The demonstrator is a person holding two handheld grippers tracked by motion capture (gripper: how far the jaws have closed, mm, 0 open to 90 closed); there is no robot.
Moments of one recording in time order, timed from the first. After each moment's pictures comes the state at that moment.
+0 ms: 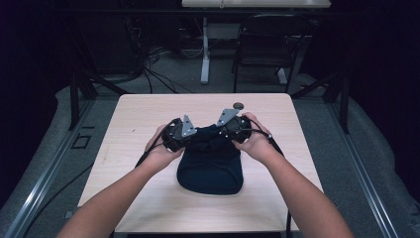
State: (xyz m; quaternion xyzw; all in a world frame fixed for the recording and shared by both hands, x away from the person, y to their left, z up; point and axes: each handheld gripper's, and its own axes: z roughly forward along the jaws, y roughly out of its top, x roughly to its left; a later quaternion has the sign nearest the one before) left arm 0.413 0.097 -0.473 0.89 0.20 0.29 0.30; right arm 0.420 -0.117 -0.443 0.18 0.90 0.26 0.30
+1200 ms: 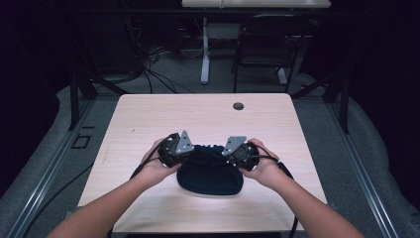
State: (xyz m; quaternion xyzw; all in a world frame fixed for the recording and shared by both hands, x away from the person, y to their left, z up) left arm 0.372 0.106 -0.486 0.90 0.15 0.25 0.32; right arm 0.356 -0.133 -0.473 0.15 0.93 0.25 0.24
